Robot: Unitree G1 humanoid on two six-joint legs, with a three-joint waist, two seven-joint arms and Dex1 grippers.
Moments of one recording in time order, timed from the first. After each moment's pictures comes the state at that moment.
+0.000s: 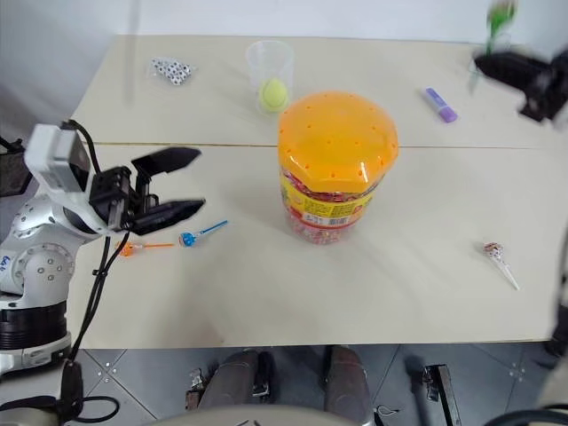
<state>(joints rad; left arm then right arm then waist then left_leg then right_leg) -0.40 0.68 0.20 -0.21 -0.78 0.40 -1.14 -0.73 -1.21 -0.17 0.33 0.54 0.72 1.04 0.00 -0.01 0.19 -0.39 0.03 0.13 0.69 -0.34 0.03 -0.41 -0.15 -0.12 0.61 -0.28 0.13</state>
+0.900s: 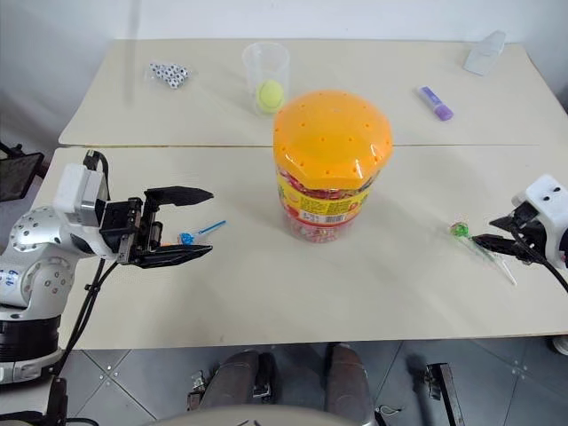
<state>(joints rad) -0.31 0.72 0.21 -0.16 -0.68 0.30 -1.21 -0.21 -1.08 -0.35 0.14 0.43 0.45 1.10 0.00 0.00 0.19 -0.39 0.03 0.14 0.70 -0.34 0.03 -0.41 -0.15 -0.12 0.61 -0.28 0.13</state>
